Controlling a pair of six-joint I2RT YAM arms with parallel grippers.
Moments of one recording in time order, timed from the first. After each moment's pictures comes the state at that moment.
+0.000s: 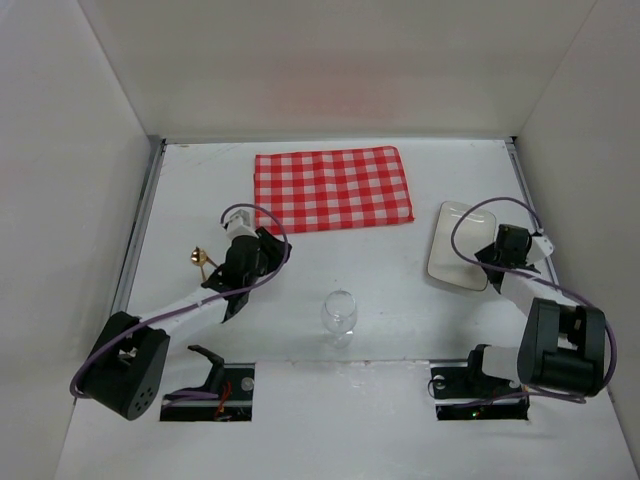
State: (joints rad) left arm -0.47 1.19 0.38 0.35 -0.15 -0.87; right arm -0.22 1.24 0.49 -0.02 0.33 0.77
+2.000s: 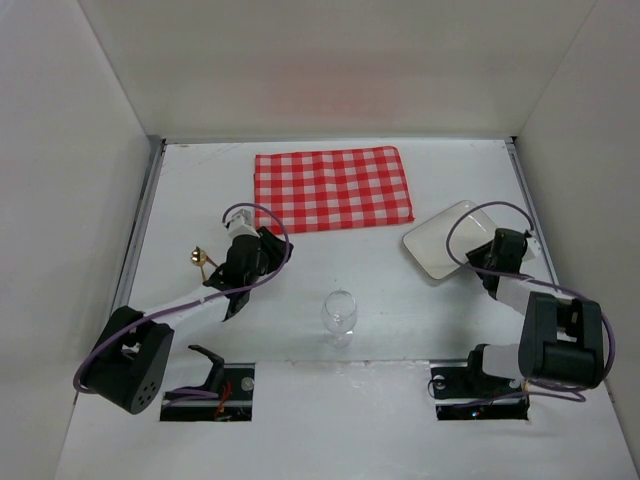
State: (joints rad) left arm -0.47 1.22 0.38 0.39 -0.12 -0.87; right arm -0.20 1.32 0.42 0.19 0.13 0.84
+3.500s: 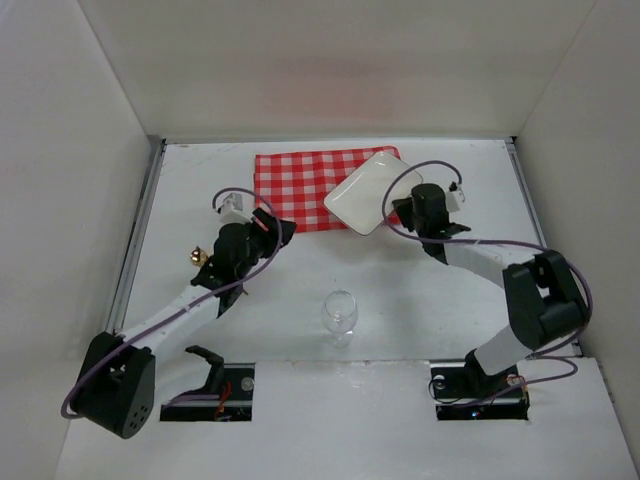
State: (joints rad) left arm -0.43 1.06 0.44 0.33 -0.05 -0.91; right arm 0.36 1.52 0.83 0.18 0.31 1.27
